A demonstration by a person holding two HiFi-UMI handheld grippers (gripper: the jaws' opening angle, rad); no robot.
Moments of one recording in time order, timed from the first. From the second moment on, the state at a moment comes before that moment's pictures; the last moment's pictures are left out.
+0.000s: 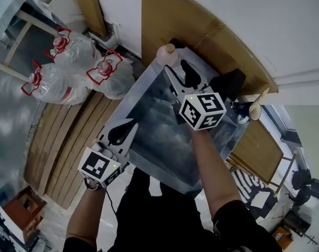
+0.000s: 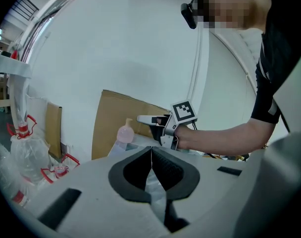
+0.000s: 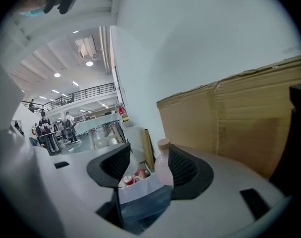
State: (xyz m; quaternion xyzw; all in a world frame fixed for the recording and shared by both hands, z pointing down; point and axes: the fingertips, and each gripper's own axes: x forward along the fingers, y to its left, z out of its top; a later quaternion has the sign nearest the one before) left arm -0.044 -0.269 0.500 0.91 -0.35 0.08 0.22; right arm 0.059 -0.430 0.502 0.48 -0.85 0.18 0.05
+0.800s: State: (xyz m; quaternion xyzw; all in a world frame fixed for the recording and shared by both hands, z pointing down) left arm -0.055 -0.285 0.536 0.90 -0.36 0.09 0.23; right arm 0.046 -0.503 0.545 0.50 -0.85 0.12 0.11
